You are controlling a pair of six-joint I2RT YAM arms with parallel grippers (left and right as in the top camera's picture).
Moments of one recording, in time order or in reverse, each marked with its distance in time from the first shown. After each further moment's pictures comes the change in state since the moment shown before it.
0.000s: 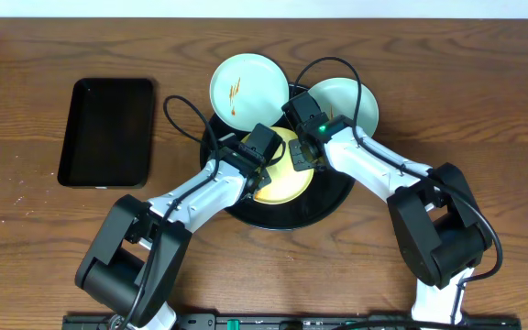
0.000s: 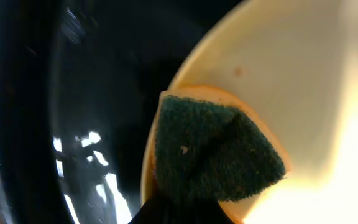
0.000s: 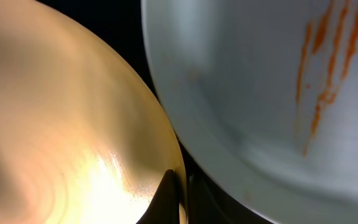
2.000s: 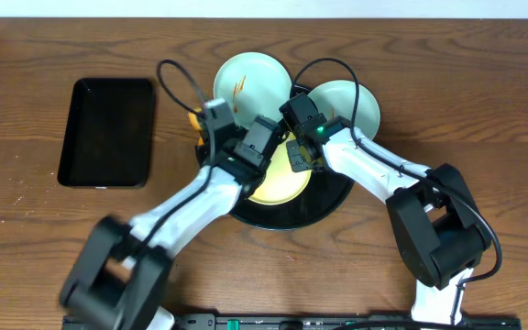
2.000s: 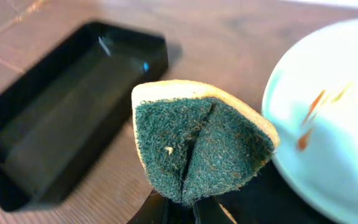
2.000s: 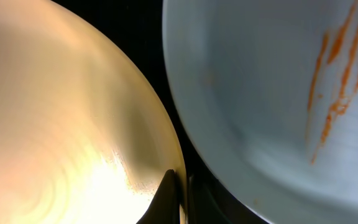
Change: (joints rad) left arm -0.017 -0.152 -0.016 0.225 -0.722 0.303; right arm 0.010 -0.006 0.002 -0.005 -0.002 0.003
